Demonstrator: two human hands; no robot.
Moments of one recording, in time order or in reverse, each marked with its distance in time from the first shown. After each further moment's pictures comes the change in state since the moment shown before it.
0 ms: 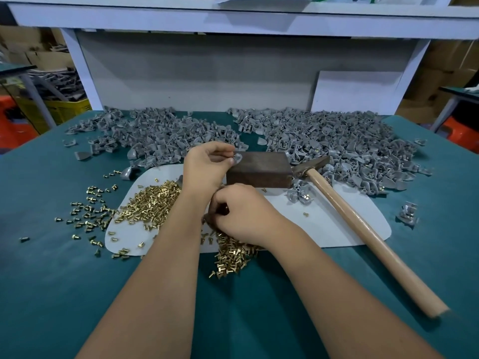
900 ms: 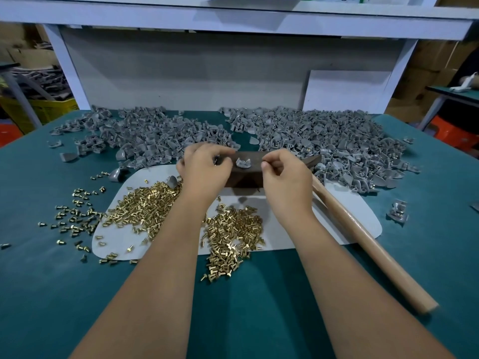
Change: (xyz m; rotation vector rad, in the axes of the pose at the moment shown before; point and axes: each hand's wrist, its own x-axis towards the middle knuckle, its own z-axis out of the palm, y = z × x) left_hand -0.008 0.003 0.012 0.335 0.008 0.030; right_hand -0.004 0.047 -0.027 0.287 0.744 0.387
